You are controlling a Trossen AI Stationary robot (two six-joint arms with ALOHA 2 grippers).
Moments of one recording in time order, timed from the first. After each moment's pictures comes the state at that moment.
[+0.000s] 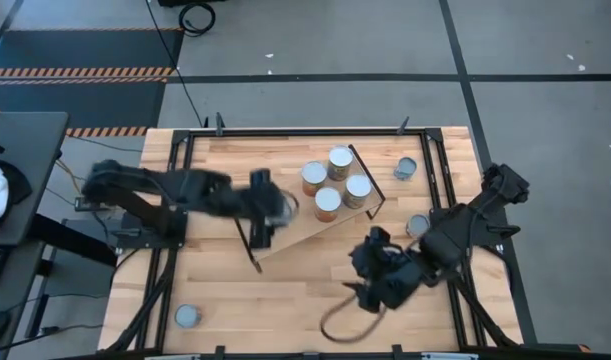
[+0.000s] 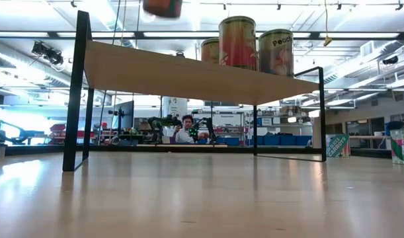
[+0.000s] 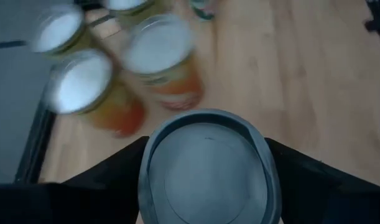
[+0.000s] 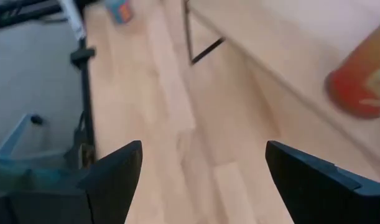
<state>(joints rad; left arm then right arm) -0.22 1.47 1.57 -0.91 -0.31 -0.06 0.65 1.62 1.62 -0.99 0.51 0.82</state>
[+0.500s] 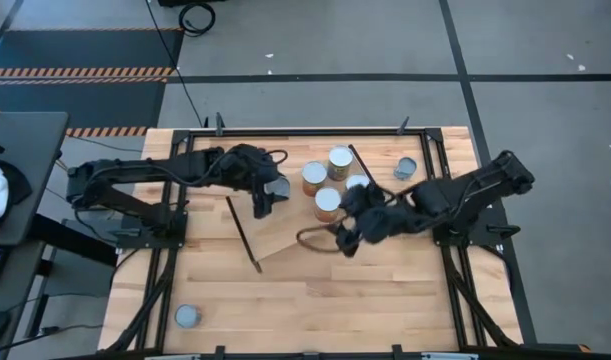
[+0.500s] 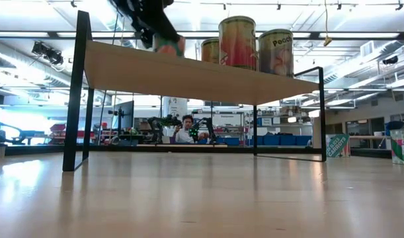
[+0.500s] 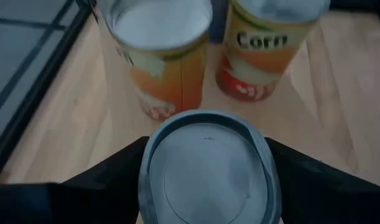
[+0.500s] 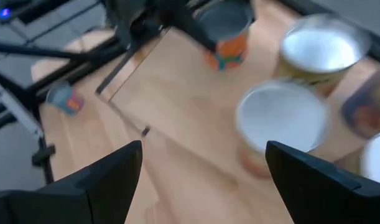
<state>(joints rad) 0.14 1.31 1.12 -0.46 0.00 0.01 0.39 1.52 1.62 -0.94 0.54 0.83</state>
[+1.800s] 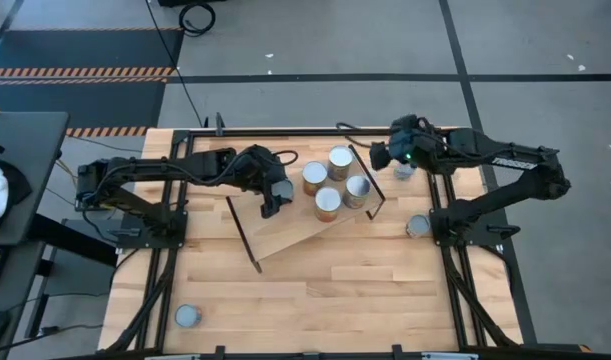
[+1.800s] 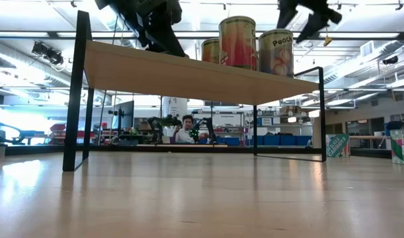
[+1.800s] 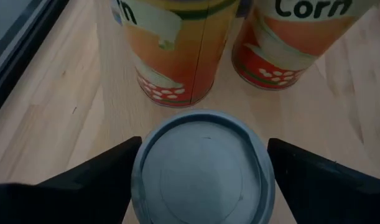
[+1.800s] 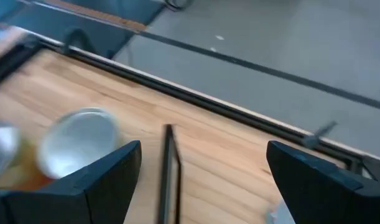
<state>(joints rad) 0.18 1.40 1.12 -0.46 0.03 -0.05 -0.12 1.16 1.34 -1.08 0.70 0.79</state>
